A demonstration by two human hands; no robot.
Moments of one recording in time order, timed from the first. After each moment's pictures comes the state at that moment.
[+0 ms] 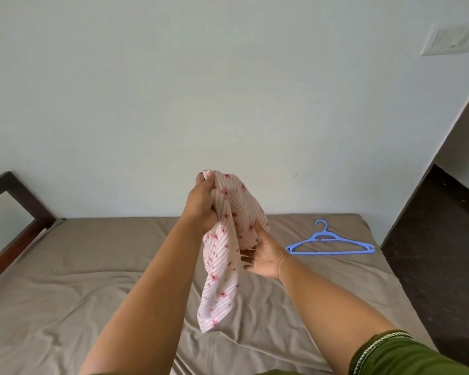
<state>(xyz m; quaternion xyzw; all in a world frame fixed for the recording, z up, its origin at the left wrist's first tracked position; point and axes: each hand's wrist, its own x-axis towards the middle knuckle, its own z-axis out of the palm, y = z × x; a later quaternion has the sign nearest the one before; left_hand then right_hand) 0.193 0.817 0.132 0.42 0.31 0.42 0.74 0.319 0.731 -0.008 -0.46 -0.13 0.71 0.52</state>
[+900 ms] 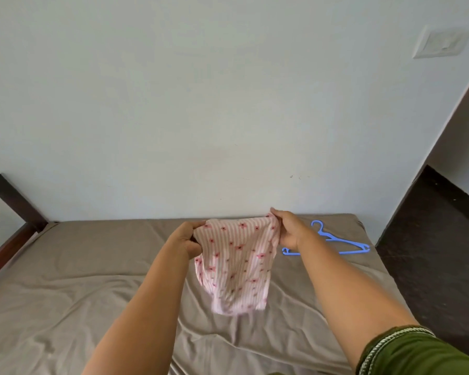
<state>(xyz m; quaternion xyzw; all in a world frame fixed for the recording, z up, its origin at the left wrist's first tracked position) 0.158 0.831 0.073 0.30 0.51 0.24 0.77 0.384 0.737 0.038 -0.59 -0.08 0.55 0.58</state>
